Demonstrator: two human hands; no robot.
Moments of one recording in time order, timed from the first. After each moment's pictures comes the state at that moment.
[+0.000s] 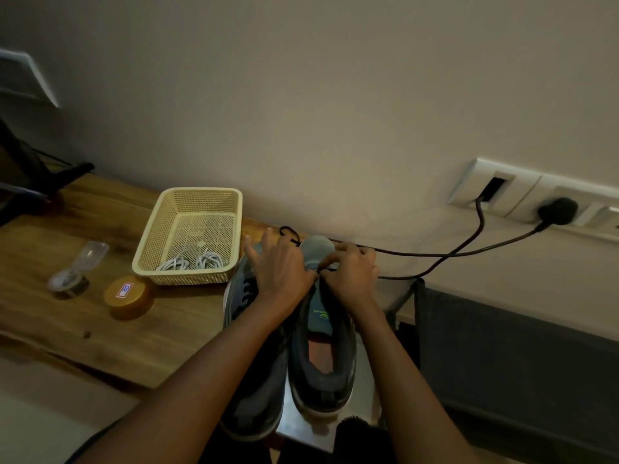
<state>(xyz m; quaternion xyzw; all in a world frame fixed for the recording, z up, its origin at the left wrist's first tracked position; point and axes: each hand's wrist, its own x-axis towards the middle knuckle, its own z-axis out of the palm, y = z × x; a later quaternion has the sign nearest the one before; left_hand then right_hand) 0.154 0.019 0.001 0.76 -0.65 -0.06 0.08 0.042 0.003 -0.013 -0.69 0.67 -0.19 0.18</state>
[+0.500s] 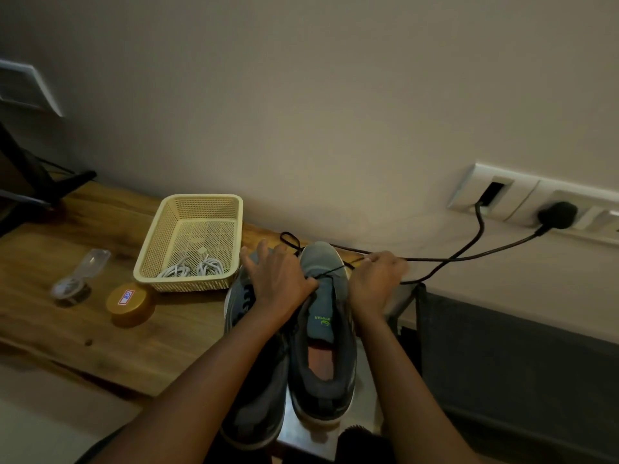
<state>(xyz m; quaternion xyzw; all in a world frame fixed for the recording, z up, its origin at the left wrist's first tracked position) 0.156 0.016 -0.004 0.77 -0.63 -0.08 0.06 0.036 -0.001 -0.015 -0.43 0.79 -0.41 0.17</state>
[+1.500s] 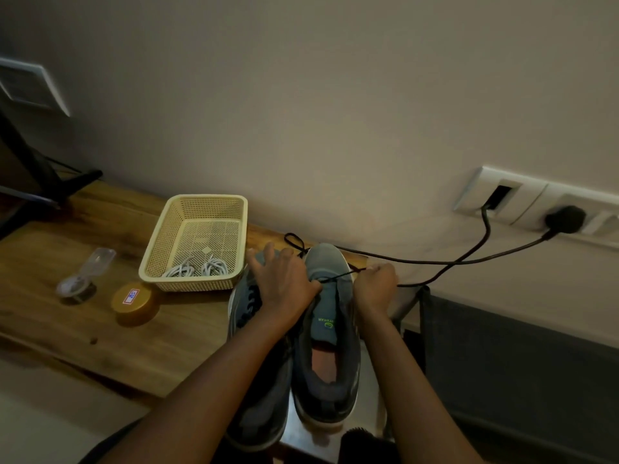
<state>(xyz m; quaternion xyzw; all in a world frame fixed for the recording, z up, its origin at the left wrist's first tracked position) 0.155 0.020 -0.001 0.77 -0.64 -0.06 0.07 0.038 -0.004 -0.019 -0.40 0.79 -0.39 0.26</state>
